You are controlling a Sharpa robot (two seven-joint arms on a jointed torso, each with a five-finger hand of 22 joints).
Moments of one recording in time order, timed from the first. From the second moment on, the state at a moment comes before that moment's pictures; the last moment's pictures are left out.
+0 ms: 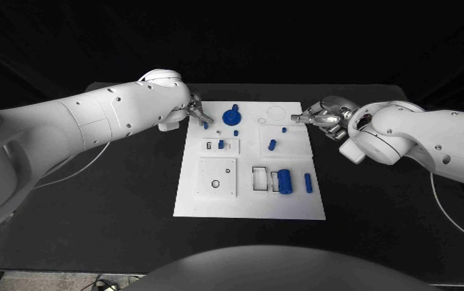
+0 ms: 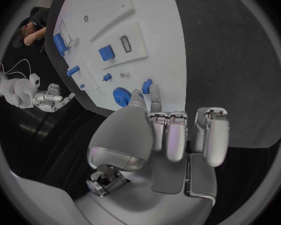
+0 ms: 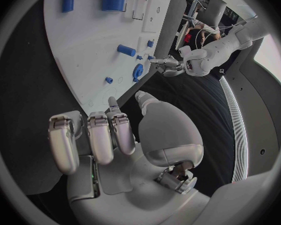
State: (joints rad) left arm 1.34 -0.42 -0.21 0.99 -1.11 0.17 -0.51; left_hand 1.36 0.19 -0.22 0.29 0.14 1.03 0.03 0.34 0.89 1.43 0.02 1.58 1.54 1.47 -0.06 1.57 1.31 0.01 1.47 0.12 1.57 1.31; right arm 1.31 -0.98 -0.22 1.61 -0.74 -0.30 -0.30; right_hand 1.07 0.04 0.13 0.21 0.34 0.78 0.18 0.11 0.22 1.47 0.11 1.57 1.31 1.47 0.06 1.57 1.31 0.01 1.46 0.17 1.57 1.31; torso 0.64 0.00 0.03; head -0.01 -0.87
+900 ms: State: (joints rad) left arm 1.34 -0.42 -0.21 1.00 -1.11 0.16 -0.50; left_hand 1.46 0.16 -0.17 0.29 0.34 1.01 0.03 0.34 0.89 1.41 0.03 1.57 1.56 1.47 -0.07 1.57 1.31 0.01 1.46 0.13 1.57 1.31; right arm 1.31 -0.98 -0.22 1.61 -0.74 -0.30 -0.30; right_hand 1.07 0.04 0.13 0.21 0.34 0.78 0.18 0.11 0.22 1.47 0.11 1.57 1.31 1.47 0.06 1.57 1.31 0.01 1.46 0.17 1.57 1.31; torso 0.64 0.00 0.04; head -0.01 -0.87
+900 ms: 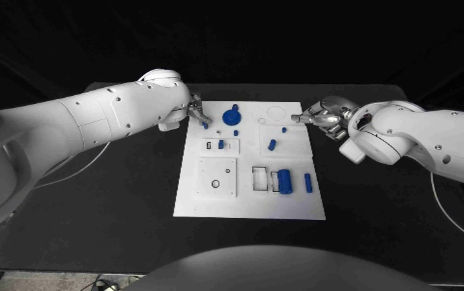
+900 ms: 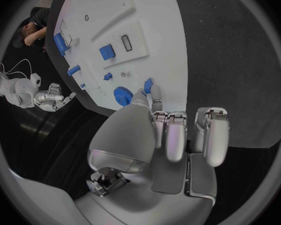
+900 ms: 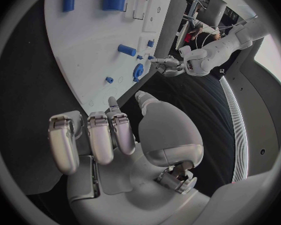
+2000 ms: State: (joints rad) left arm 1.35 -0.45 -0.21 1.02 -1.11 0.10 -0.46; left_hand 1.50 0.08 -0.10 0.29 0.48 1.01 0.04 0.34 0.87 1.41 0.03 1.57 1.51 1.47 -0.07 1.57 1.31 0.01 1.47 0.13 1.57 1.31; right arm 1.31 -0.98 -0.22 1.60 -0.74 -0.29 -0.30; right_hand 1.07 0.04 0.13 0.21 0.34 0.78 0.18 0.11 0.22 1.47 0.11 1.57 1.31 1.47 0.06 1.57 1.31 0.01 1.46 0.17 1.57 1.31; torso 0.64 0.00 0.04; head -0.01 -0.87
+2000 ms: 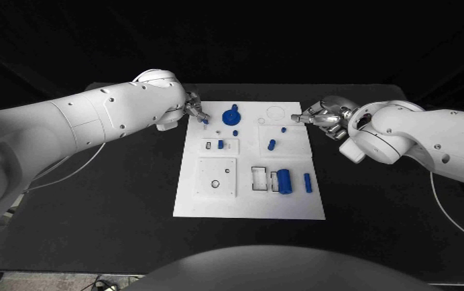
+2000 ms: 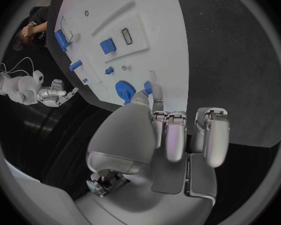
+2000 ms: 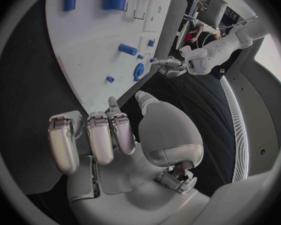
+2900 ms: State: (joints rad) left arm 1.36 -0.47 -0.21 1.04 -1.10 0.11 -0.46; left_hand 1.48 0.07 -0.10 0.29 0.48 1.02 0.04 0.34 0.87 1.41 0.03 1.57 1.46 1.47 -0.07 1.57 1.31 0.01 1.47 0.13 1.57 1.31; right arm 1.31 -0.98 -0.22 1.60 -0.74 -0.29 -0.30; right_hand 1.07 0.04 0.13 0.21 0.34 0.78 0.18 0.11 0.22 1.47 0.11 1.57 1.31 1.47 0.06 1.57 1.31 0.01 1.46 0.17 1.57 1.31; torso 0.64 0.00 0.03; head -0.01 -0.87
